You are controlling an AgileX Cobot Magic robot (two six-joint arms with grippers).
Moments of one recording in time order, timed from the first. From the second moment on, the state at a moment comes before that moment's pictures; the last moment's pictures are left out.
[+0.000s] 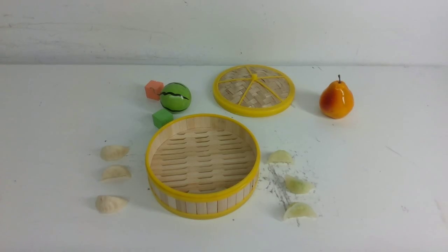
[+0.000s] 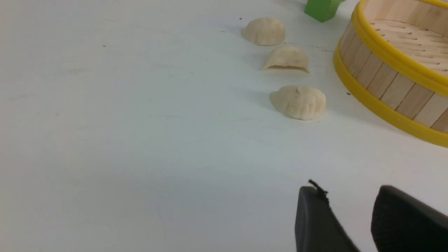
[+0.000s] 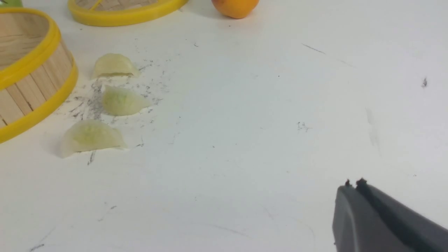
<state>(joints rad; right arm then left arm) 0.02 -0.01 0.02 0.05 0.38 0.10 -0.04 -0.01 0.03 -0.07 0.40 -0.14</state>
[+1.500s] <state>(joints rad) 0.02 0.01 -0.27 -0.16 -0.27 0.41 -0.04 0.09 -0.44 0.15 -0.05 -0.73</state>
